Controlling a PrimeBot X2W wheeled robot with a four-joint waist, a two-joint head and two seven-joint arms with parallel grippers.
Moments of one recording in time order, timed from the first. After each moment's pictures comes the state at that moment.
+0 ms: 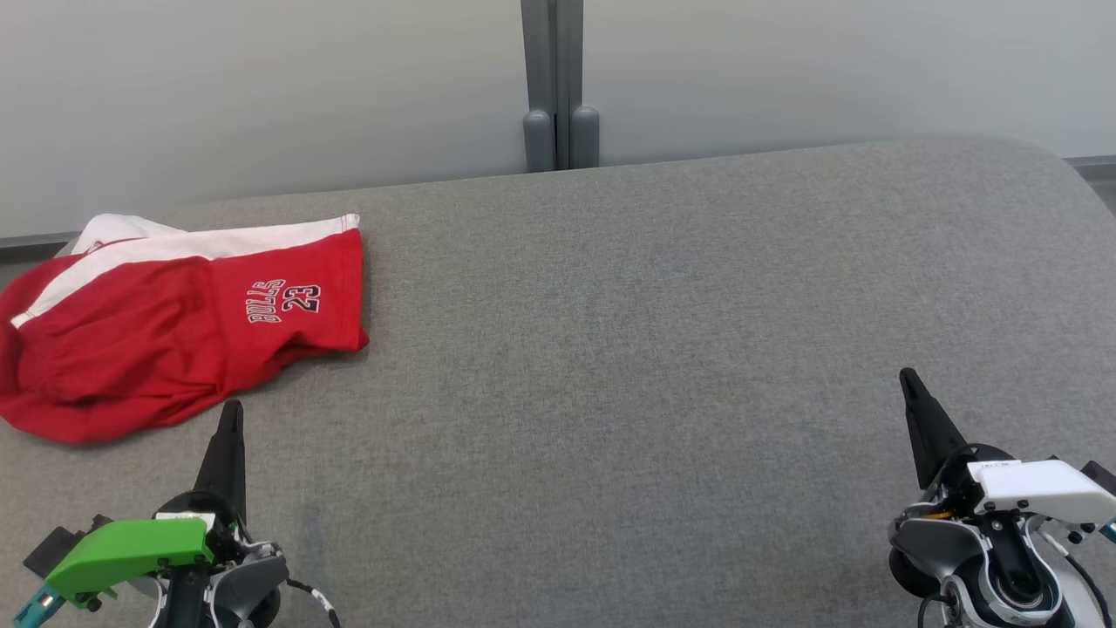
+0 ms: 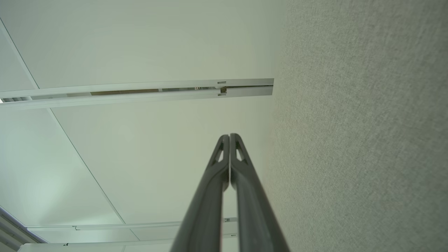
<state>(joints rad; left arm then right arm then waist) -0.10 0.05 0.11 0.24 -1.61 -0.13 0.11 -0.11 -0.05 -0.11 0.25 1.61 0.13 0.11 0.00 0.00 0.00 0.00</state>
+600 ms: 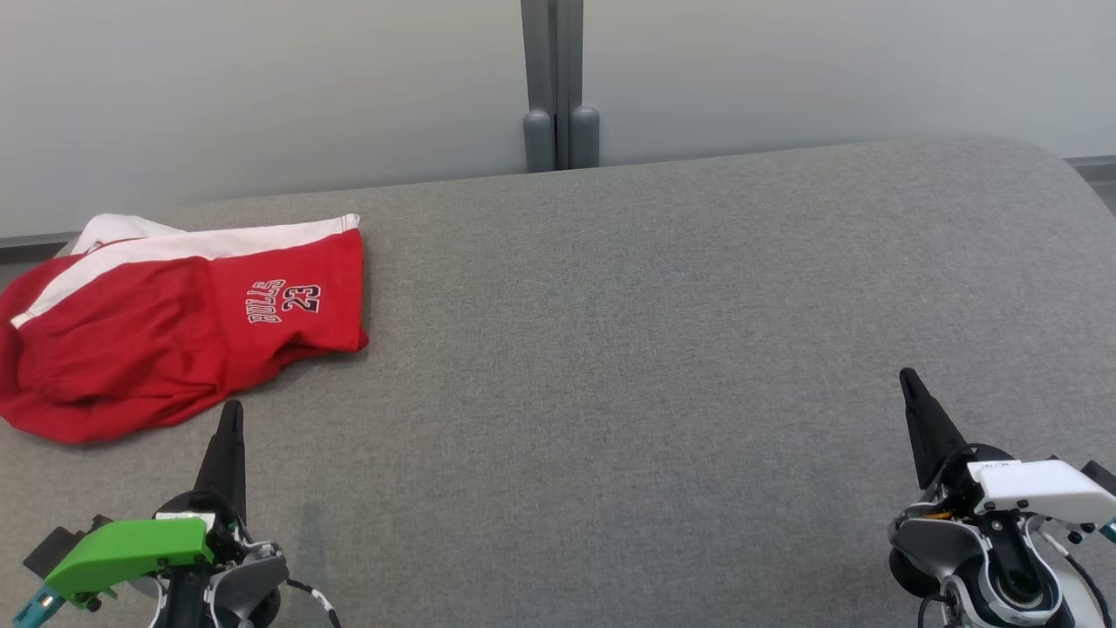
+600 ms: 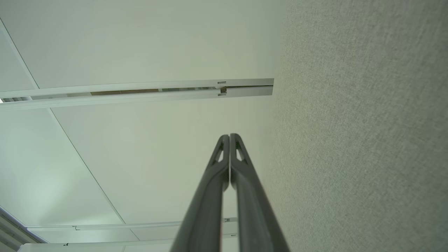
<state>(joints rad) -0.10 0.05 0.11 0.24 -1.61 -0.13 0.11 -0.11 -0.05 -0.11 0.25 1.61 0.13 0.11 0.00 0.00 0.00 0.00</state>
